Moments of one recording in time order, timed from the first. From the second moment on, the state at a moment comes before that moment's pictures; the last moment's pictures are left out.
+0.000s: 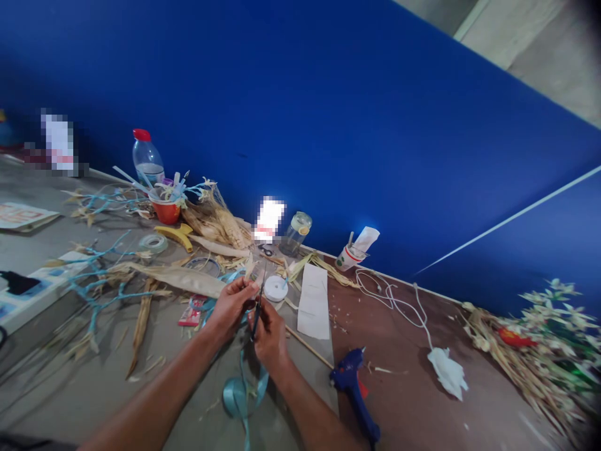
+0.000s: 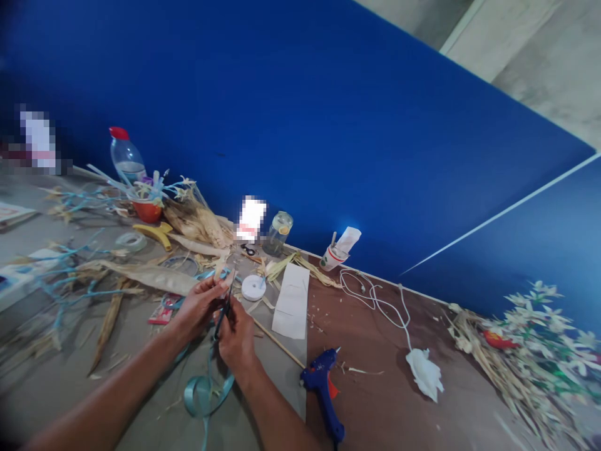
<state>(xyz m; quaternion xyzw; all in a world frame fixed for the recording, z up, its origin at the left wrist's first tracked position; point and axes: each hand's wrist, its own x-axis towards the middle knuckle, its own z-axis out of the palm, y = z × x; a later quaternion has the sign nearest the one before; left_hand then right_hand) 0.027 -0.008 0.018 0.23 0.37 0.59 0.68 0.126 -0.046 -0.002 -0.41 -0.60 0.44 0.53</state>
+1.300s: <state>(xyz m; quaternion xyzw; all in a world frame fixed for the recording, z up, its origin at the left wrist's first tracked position) 0.020 -0.003 0.017 0.42 0.40 0.45 0.68 0.153 -0.027 0.009 -0.49 -0.38 0.43 0.65</state>
